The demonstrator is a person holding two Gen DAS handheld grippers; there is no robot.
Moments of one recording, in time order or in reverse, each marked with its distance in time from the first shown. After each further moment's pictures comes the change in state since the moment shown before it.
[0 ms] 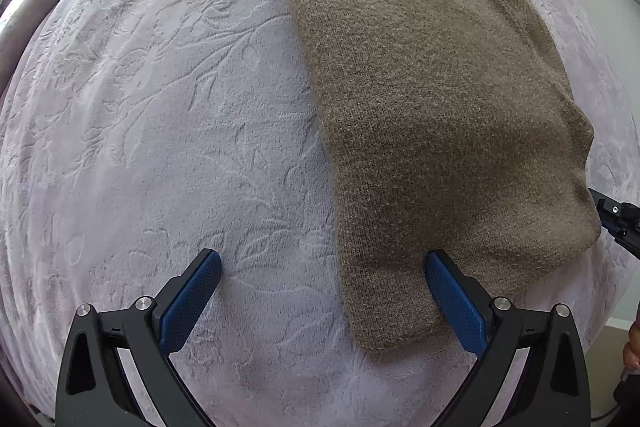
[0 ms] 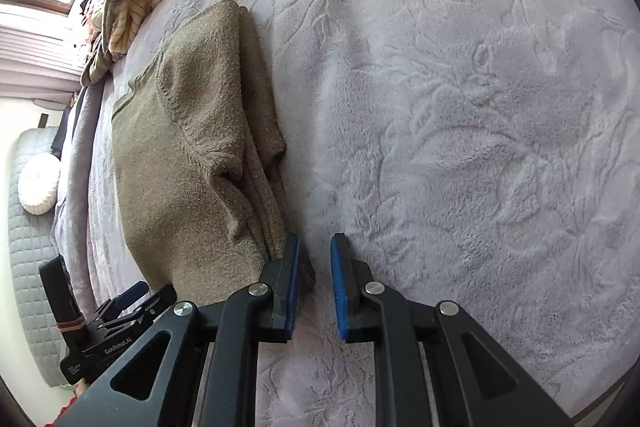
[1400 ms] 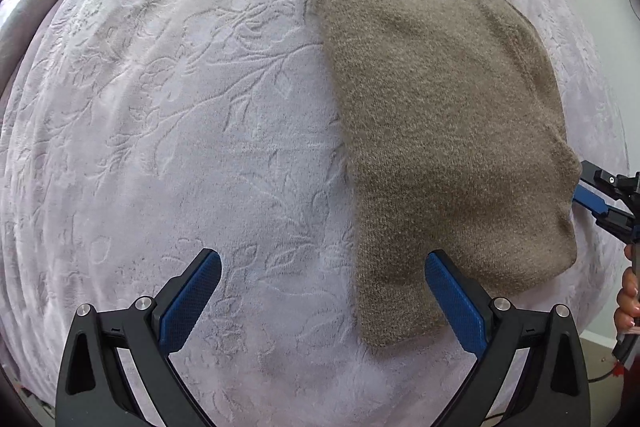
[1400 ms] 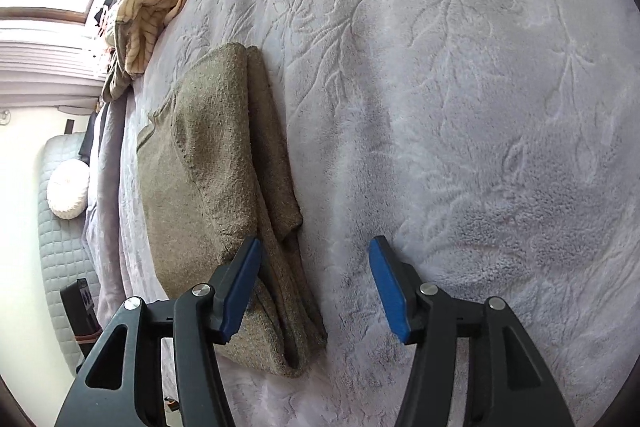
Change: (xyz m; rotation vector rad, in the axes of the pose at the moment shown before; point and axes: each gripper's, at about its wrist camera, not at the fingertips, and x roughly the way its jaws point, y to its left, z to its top) left arm -0.030 0.029 0.037 -0.079 0.036 -0.031; right arm 0.000 -0.006 0.055 -0.002 0.056 0.136
